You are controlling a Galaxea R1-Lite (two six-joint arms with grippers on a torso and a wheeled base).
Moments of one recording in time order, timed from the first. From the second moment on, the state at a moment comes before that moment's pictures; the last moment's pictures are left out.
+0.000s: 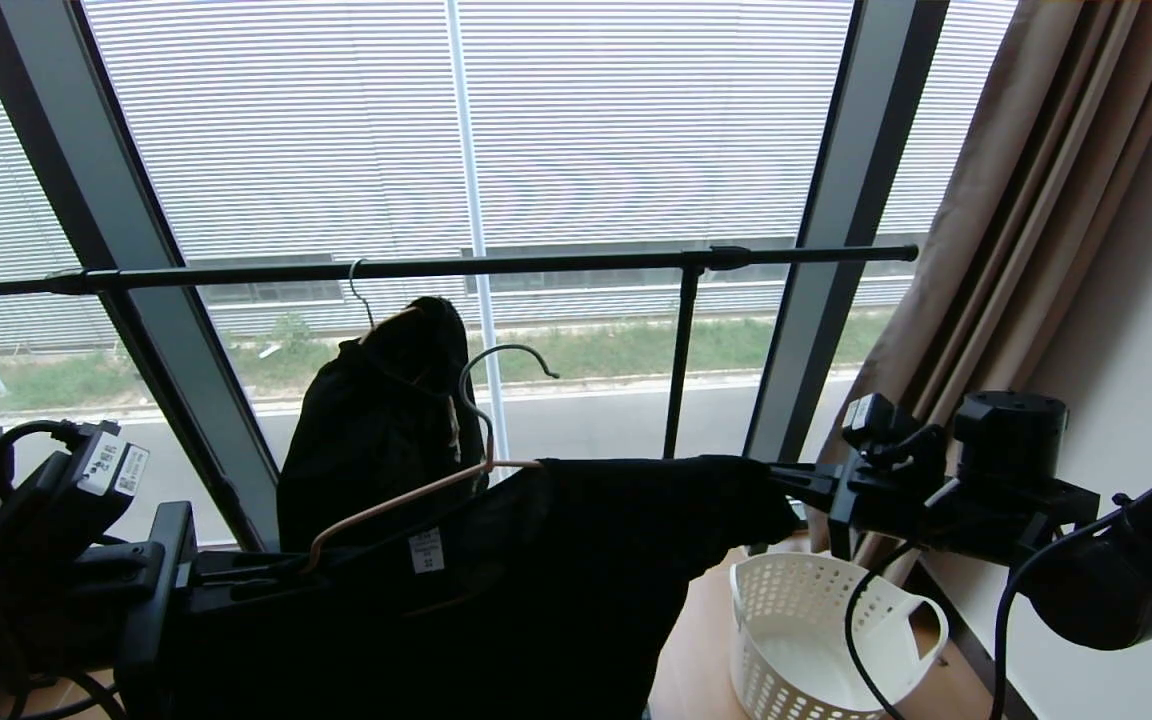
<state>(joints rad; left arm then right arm) 0.03 1.39 -0.43 -0.37 -1.09 0.60 0.16 2.01 -0.61 -1.04 0.70 -0.39</state>
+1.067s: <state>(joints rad) 0.09 1.39 -0.43 -0.37 -1.15 0.60 0.06 2.01 -0.66 -1.04 0.70 -0.38</state>
